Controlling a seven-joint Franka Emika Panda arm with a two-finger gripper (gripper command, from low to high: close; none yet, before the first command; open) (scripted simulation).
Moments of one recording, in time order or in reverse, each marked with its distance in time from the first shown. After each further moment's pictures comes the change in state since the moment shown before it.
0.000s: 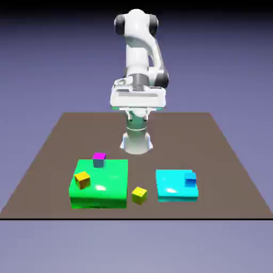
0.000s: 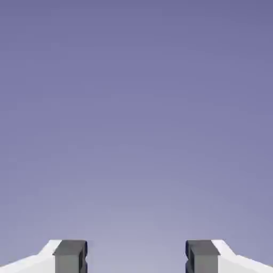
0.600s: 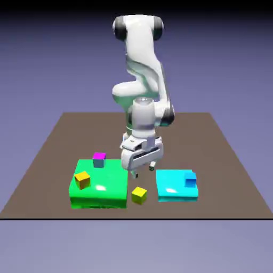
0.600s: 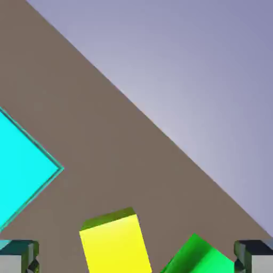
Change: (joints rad) arm 0.427 0.652 -0.370 0.223 0.018 -0.291 -0.750
